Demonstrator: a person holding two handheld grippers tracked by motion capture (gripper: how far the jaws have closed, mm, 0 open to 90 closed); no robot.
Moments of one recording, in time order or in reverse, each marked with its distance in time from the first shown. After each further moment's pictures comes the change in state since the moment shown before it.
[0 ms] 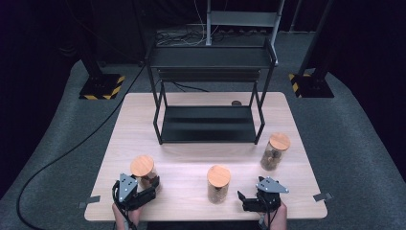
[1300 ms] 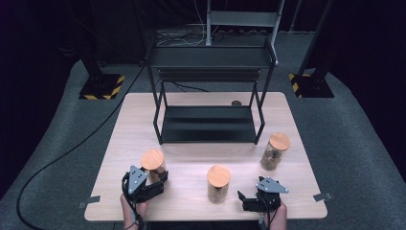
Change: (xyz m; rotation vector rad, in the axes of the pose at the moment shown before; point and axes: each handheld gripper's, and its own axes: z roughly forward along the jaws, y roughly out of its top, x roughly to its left) left arm -0.013 0.018 0.020 -0.011 -0.058 0.036; right arm 0.001 0.000 0.000 0.002 -0.009 -0.002
